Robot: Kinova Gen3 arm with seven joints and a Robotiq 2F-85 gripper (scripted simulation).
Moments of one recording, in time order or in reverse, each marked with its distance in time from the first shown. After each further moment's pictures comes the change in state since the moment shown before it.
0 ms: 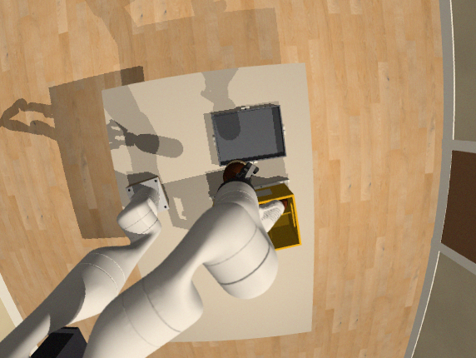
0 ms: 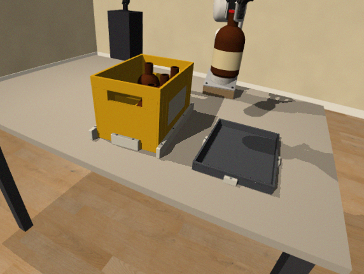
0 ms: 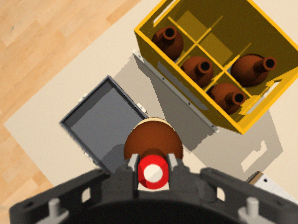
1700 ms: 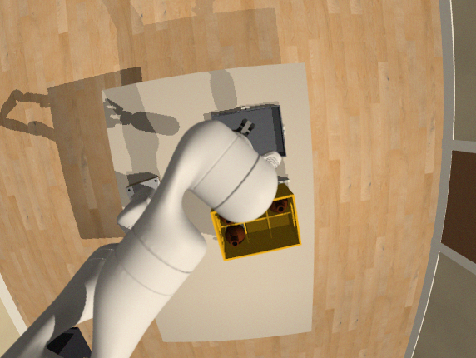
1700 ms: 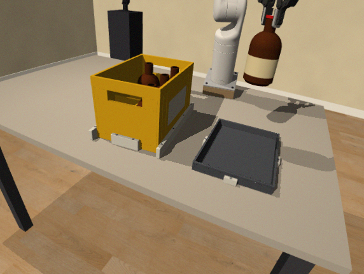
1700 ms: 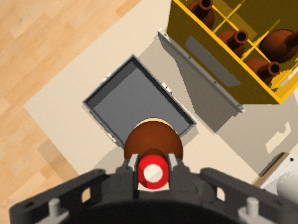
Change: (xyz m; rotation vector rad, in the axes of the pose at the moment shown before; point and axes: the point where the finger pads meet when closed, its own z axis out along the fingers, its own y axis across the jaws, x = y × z) arm -0.054 -0.068 0.001 0.001 0.001 -0.001
